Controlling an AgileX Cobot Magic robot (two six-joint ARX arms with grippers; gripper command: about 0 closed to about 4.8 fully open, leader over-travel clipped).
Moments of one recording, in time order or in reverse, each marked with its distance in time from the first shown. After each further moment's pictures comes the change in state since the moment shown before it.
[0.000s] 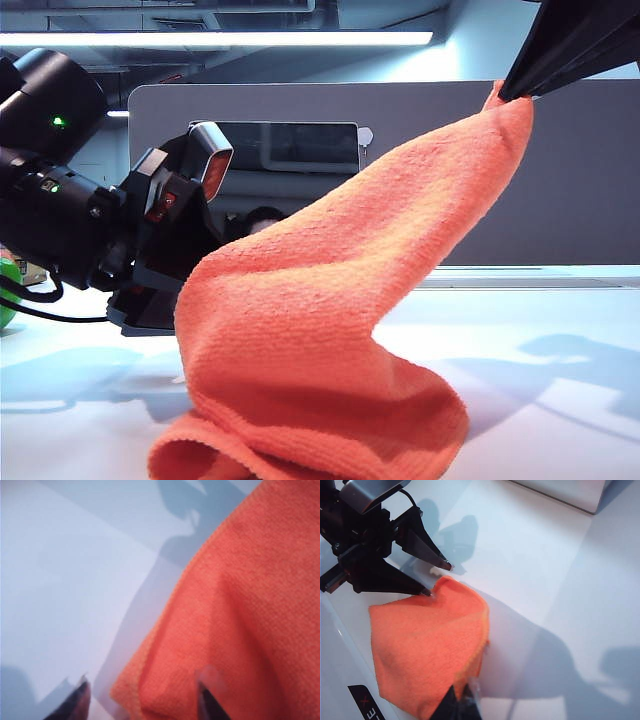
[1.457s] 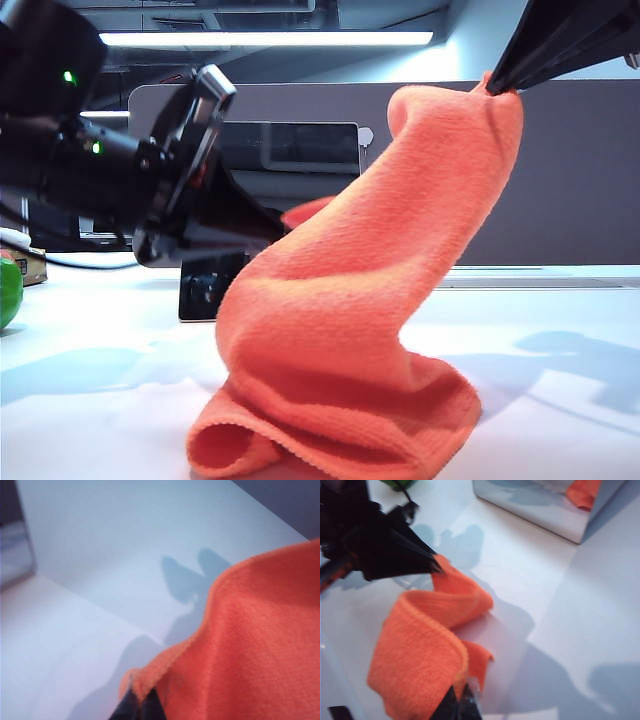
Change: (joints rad) left arm -0.036 -0.010 0.000 0.325 -0.135 -0.180; right arm 0.000 0.000 0.000 0.082 0.027 0.001
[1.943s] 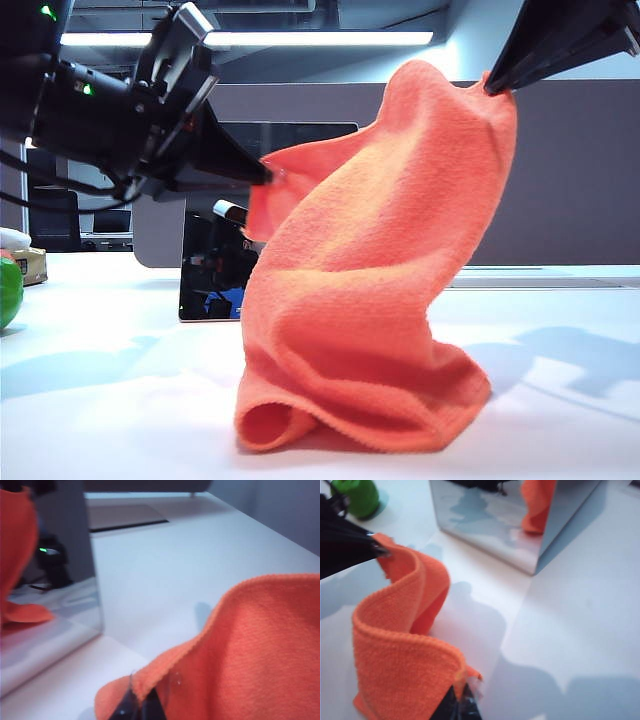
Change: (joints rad) left arm 0.000 -0.157 0.000 -0.023 -0.205 0.012; right arm 0.000 0.000 0.000 0.116 0.110 0.035
